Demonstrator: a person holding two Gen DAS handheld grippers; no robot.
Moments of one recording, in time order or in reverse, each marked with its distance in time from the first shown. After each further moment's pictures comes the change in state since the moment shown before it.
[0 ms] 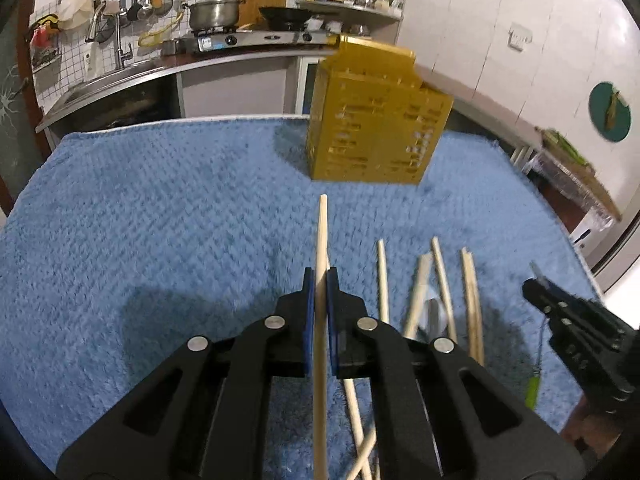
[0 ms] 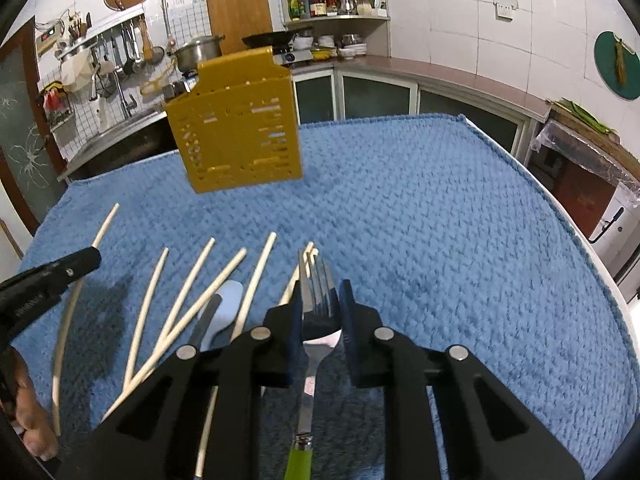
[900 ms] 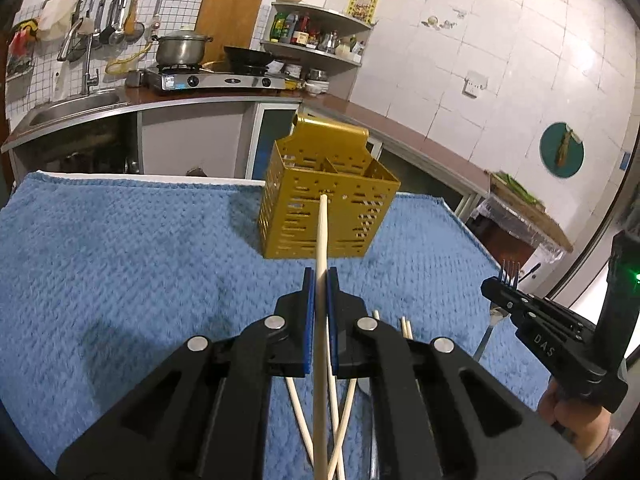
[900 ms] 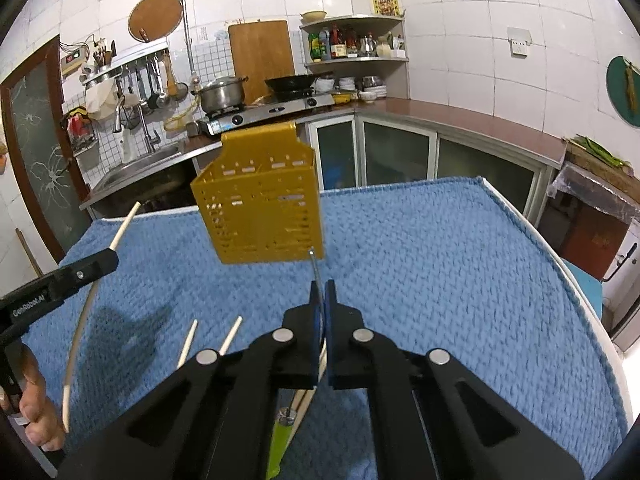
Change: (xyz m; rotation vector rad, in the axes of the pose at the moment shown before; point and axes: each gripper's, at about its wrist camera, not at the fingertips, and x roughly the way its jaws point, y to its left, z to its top) left arm -0.022 0.005 0.047 -0.018 -0.157 -0.201; right arm -0.023 0.004 0.057 -0.032 -0.146 0.078
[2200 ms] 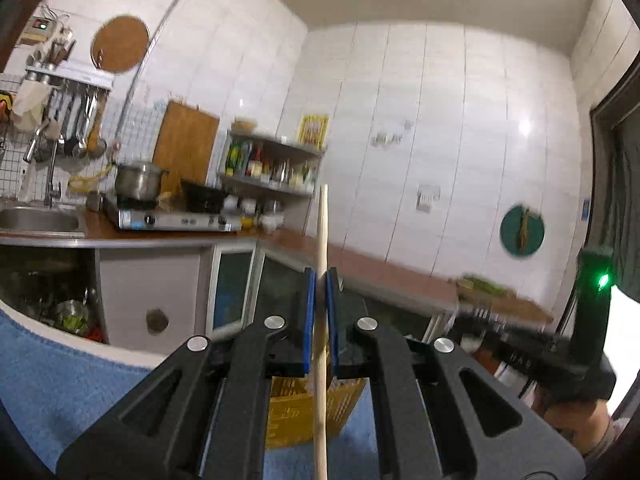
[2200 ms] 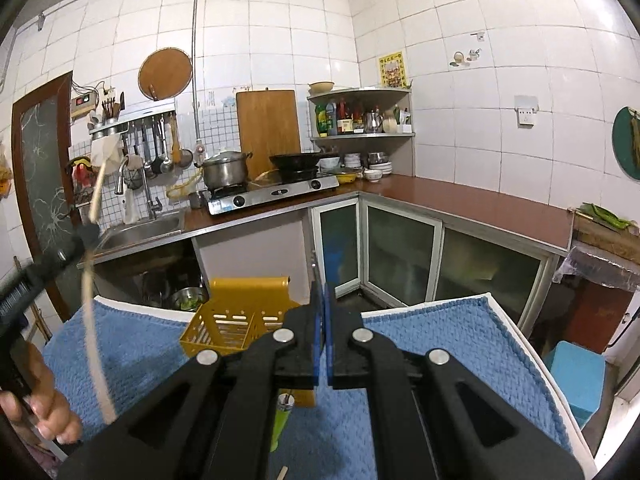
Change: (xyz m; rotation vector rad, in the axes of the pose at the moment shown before) left arm 0.005 -0.024 0.105 0.120 -0.431 -0.147; right arm 0.011 -0.007 0.131 -0.033 -0.250 0.011
